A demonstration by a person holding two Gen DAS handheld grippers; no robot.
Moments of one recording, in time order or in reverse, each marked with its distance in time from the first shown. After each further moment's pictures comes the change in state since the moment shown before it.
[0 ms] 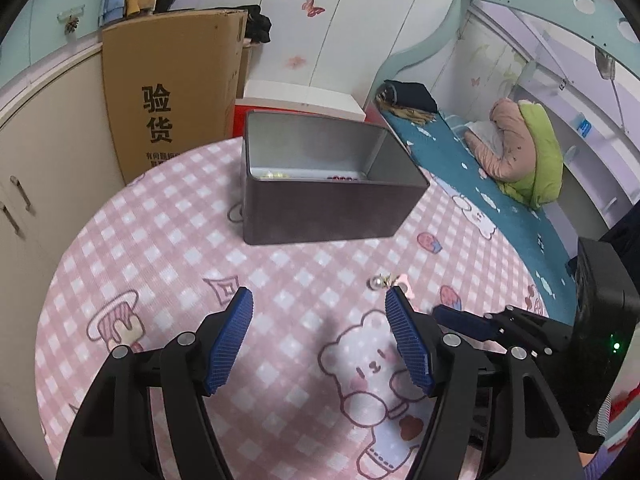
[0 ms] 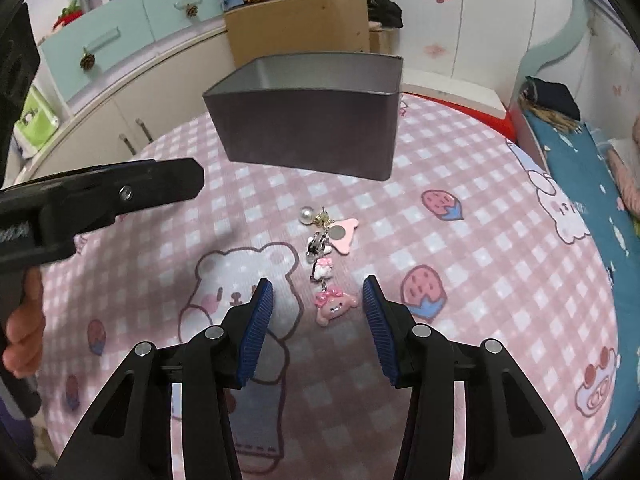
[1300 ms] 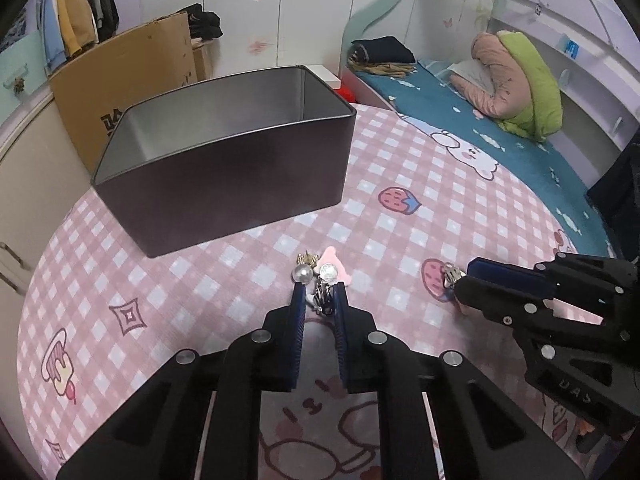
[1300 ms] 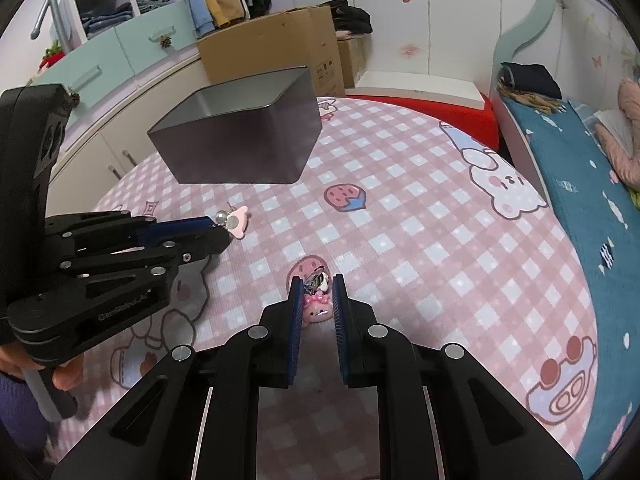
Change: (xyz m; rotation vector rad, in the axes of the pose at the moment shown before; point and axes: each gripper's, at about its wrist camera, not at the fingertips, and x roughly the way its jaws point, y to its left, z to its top) left arm 0.063 -0.064 -0.007 0.214 0.082 0.058; right arm -0.020 -0.072 -0.012 0.124 -0.053 0.033
